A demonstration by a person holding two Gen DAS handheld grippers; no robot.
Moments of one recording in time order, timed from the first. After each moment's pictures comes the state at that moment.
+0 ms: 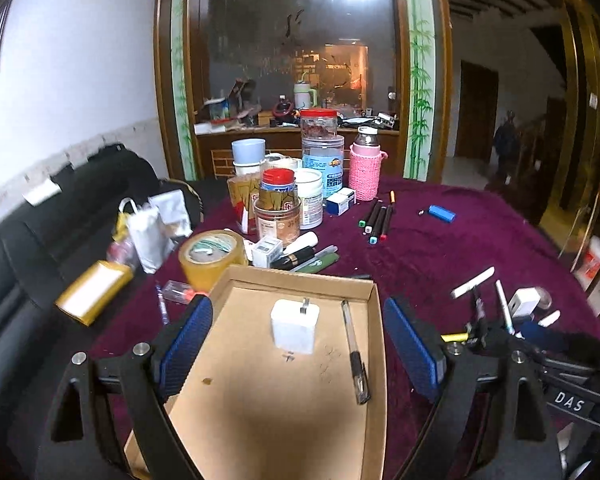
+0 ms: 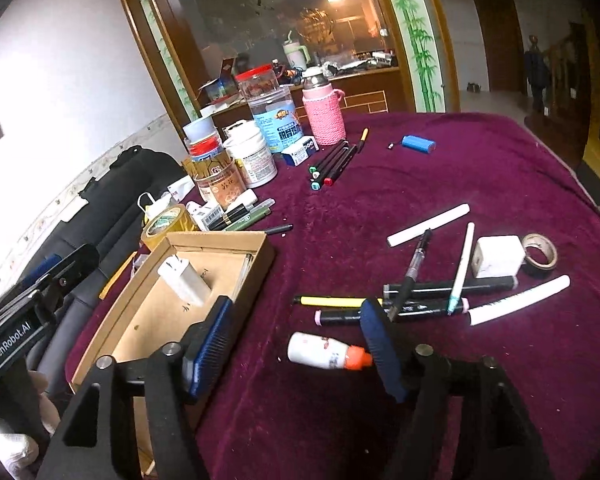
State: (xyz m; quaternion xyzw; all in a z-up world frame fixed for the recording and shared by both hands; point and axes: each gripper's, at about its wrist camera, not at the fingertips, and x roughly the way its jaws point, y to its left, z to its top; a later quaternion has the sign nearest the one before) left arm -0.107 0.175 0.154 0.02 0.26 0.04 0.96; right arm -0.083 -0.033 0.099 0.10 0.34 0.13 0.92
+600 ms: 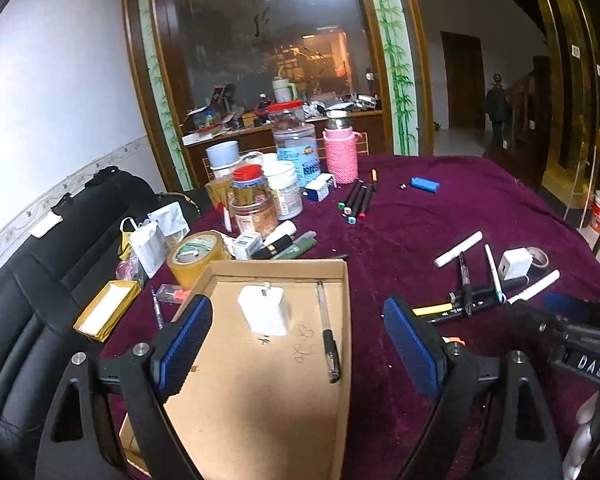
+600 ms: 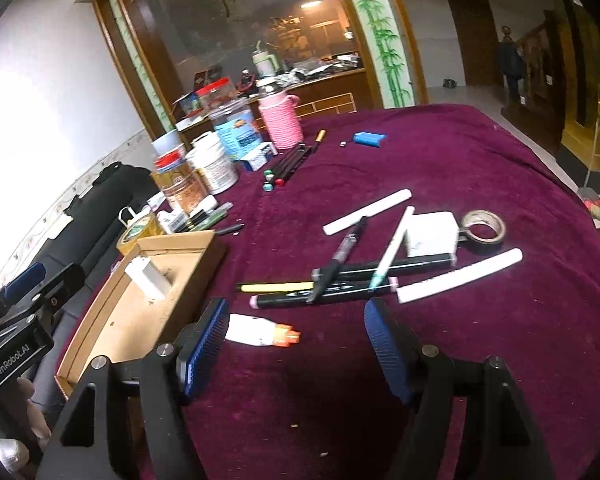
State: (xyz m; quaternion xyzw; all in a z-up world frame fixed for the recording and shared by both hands) left arm -0.116 0.117 0.146 0.09 0.28 0.03 0.95; right arm -0.097 -0.101 0.084 0.14 0.34 0.09 0.93
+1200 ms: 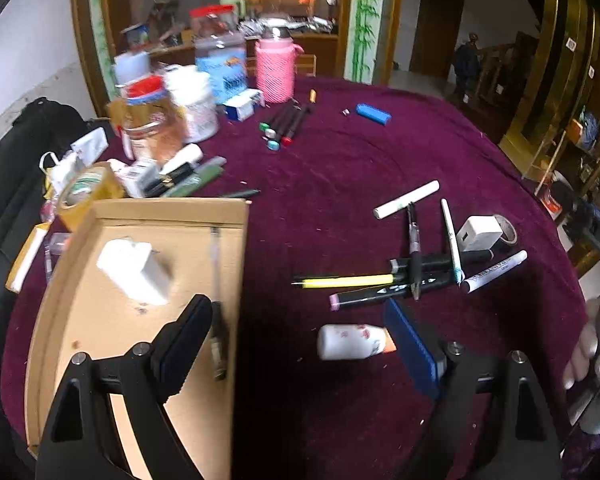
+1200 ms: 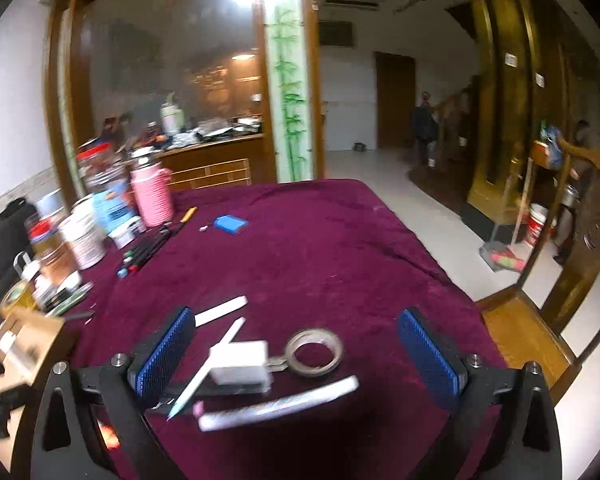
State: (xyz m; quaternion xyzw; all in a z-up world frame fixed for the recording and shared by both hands) left arm -0.035 0.072 0.092 0.02 0.44 -0.07 0.90; right arm -0.043 -0.207 0.104 0.09 0.27 -0.10 0.95
